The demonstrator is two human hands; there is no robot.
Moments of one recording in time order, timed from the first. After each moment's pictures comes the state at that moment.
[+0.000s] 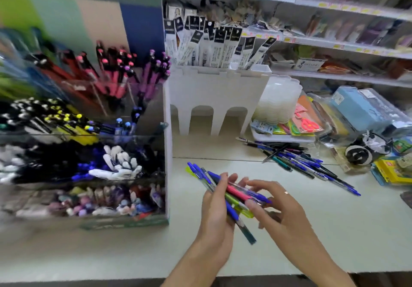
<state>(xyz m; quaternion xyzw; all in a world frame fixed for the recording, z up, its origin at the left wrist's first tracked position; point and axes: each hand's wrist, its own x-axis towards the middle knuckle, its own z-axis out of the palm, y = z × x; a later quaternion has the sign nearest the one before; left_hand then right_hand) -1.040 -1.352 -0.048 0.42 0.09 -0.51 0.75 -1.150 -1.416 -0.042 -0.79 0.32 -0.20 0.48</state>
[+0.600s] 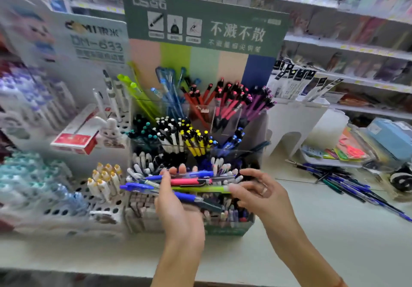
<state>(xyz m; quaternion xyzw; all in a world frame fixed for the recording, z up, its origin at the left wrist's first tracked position) -0.869 -1.161 -0.005 0.31 0.19 -0.28 0.89 -0.970 -1.245 -0.002 -0.60 0.34 -0.27 0.67</state>
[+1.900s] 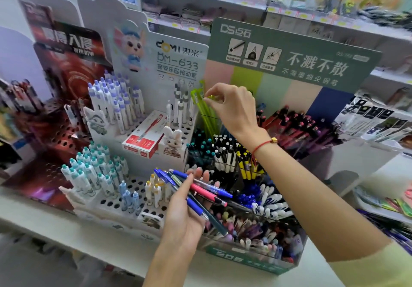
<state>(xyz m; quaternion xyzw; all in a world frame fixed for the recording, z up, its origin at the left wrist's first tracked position) -0.795 -1.101 -0.014 0.29 0.14 -0.34 0.88 -0.712 -1.269 0.063 -0.92 0.06 -0.38 0.11</state>
